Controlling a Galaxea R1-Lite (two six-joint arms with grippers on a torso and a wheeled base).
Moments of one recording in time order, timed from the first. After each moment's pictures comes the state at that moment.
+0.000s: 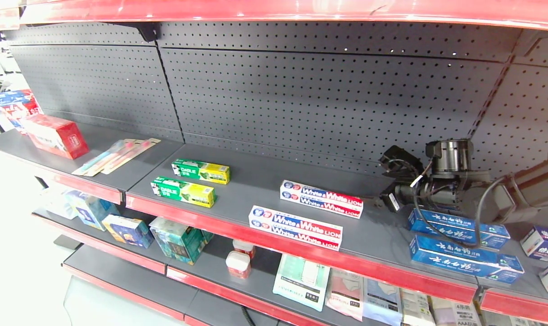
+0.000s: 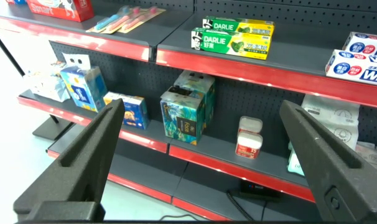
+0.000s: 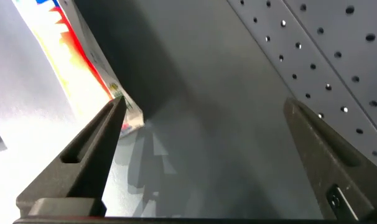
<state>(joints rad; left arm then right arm) 0.00 0.00 0.00 0.00 0.06 0.01 0.12 2.02 -0.97 -0.52 0.25 -0.55</state>
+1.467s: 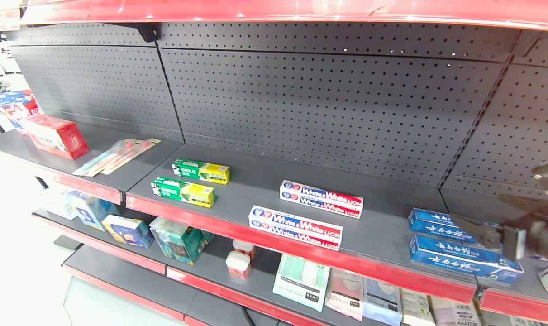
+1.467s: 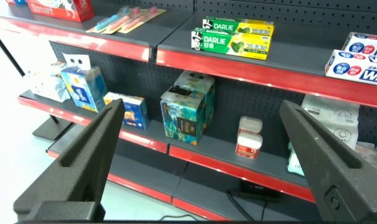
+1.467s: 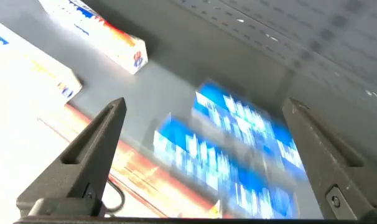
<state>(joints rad) 0.00 0.00 0.00 0.00 0.06 0.01 0.01 1.17 -0.38 -0.46 0.14 -0.24</state>
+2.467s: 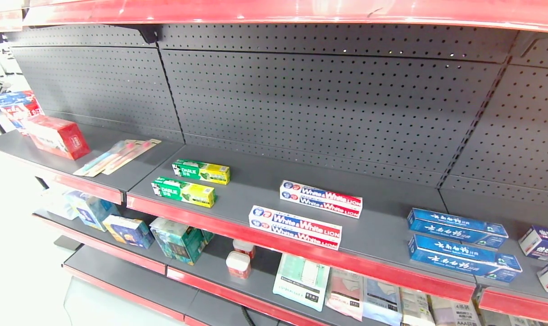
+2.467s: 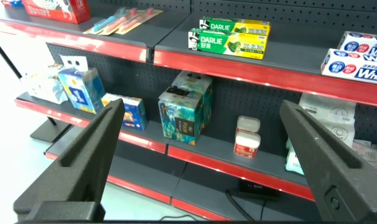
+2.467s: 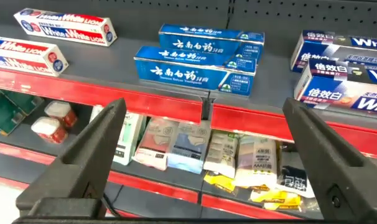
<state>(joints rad) 0.00 0.00 0.00 0.00 0.04 0.01 -0.07 0.10 0.00 0.00 -0.02 0.00</state>
